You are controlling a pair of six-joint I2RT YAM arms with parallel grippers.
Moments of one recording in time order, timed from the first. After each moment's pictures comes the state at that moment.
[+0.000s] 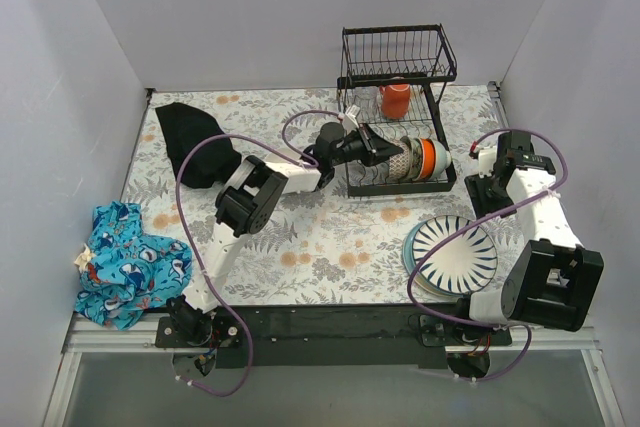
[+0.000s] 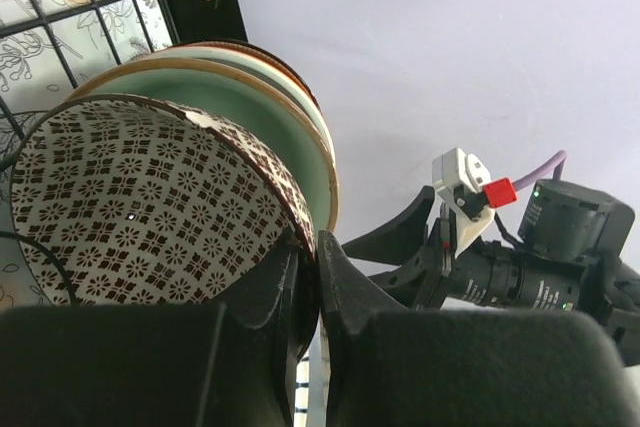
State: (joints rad) left arm -0.67 2.42 1.62 0.80 0.54 -1.36; right arm -0.17 1.35 1.04 -0.95 0.04 -0.39
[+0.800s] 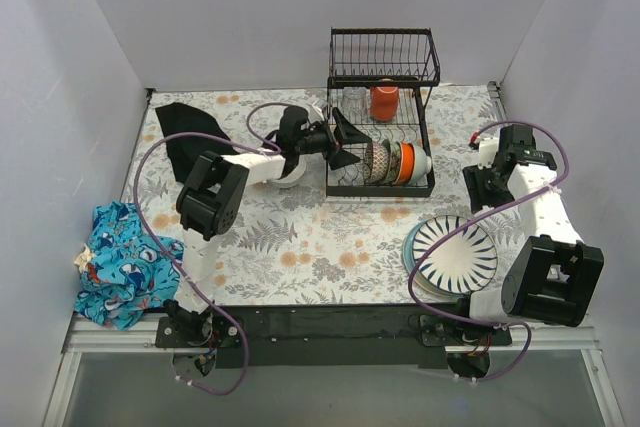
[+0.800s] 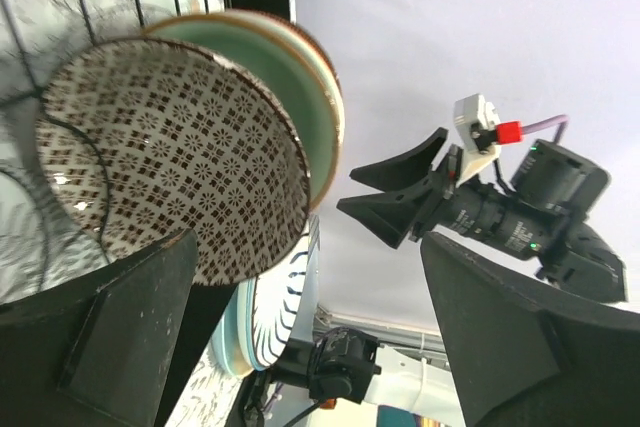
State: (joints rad) left arm -0.52 2.17 1.42 0.50 0.73 -1.28; right arm -0.17 1.37 1.08 -0.92 -0.04 -0.36
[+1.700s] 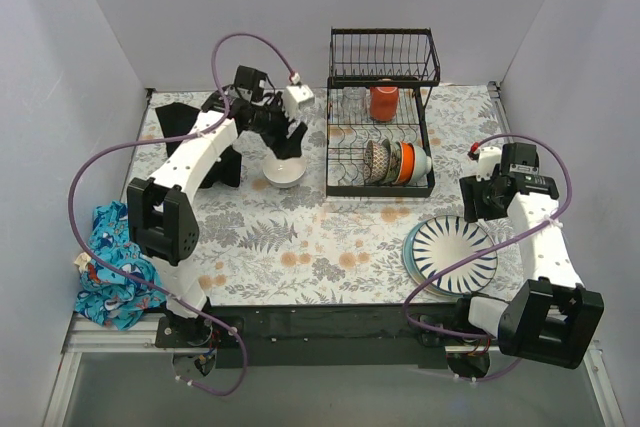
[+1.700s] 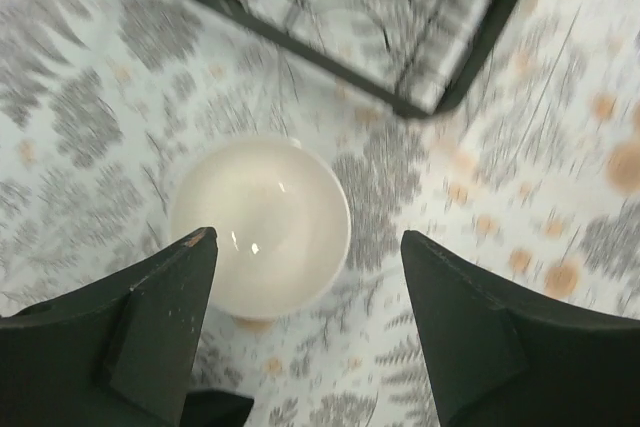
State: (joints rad) left arm -0.36 1.83 1.74 -0.76 0.57 0.49; right arm -0.17 1.17 0.93 -0.86 -0.13 -0.35
